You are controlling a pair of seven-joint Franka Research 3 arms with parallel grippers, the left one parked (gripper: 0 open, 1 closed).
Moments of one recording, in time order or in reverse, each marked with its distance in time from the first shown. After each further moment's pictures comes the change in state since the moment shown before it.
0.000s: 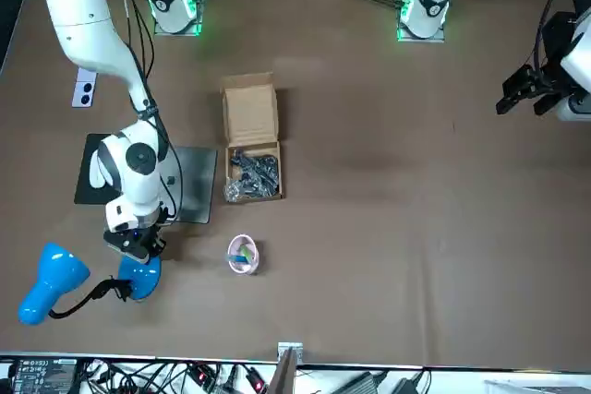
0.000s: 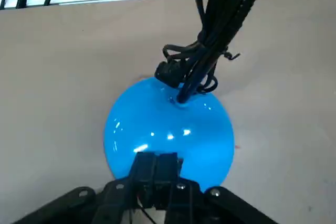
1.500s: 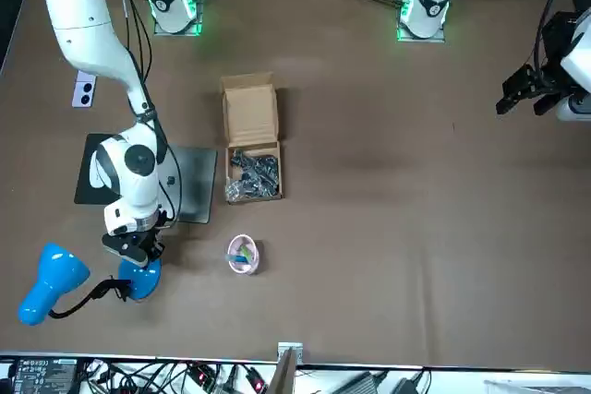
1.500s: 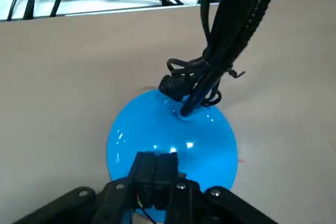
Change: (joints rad) arm 0.000 0.017 -0.010 0.026 -0.014 0.024 0.000
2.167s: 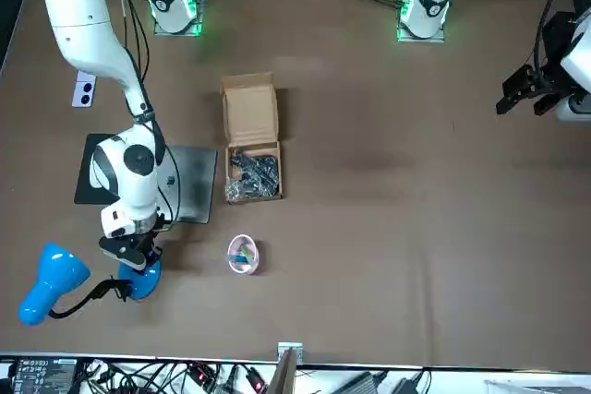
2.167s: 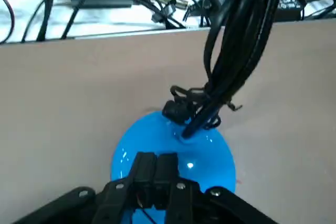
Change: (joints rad) arm 0.005 0.001 -0.007 0.035 -0.041 0.002 0.000
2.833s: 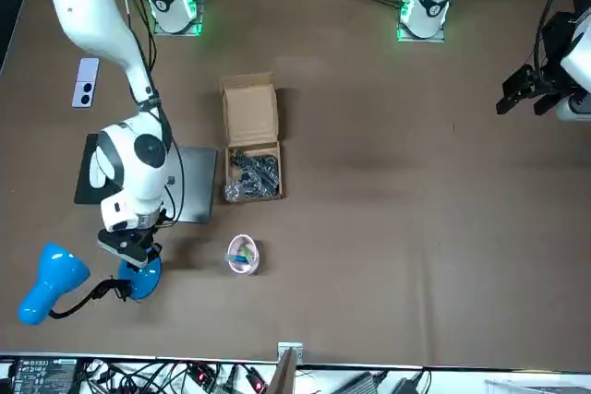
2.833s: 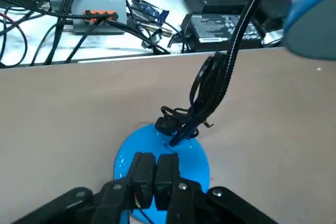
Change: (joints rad) arm 0.065 -0.083 0.002 0.004 -0.008 -0.170 0.001
